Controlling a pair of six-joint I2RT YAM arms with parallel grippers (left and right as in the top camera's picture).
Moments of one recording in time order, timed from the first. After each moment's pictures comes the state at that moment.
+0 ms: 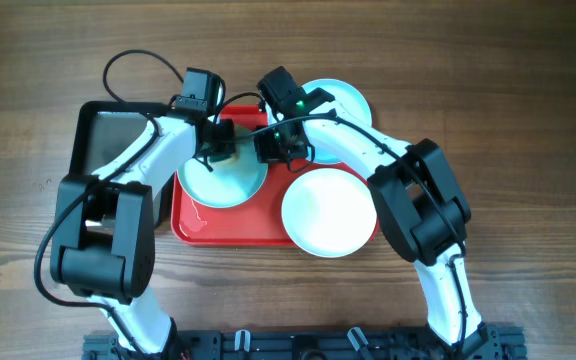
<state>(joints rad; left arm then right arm) -0.21 1.90 1.20 -0.55 -0.02 -0.26 0.61 2.26 1.68 -0.71 -0.32 0.47</state>
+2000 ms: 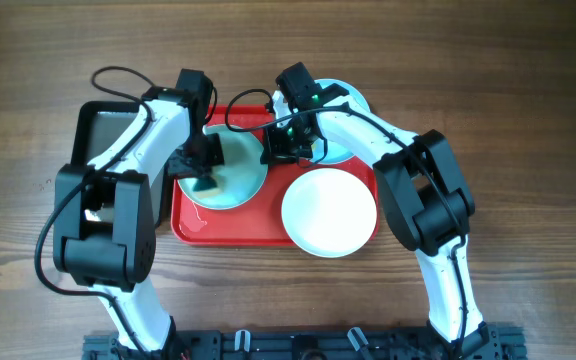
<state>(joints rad) -0.18 1.96 1.33 -1.00 0.08 -0.31 0.54 2.29 1.66 -0.69 -0.58 0.44</state>
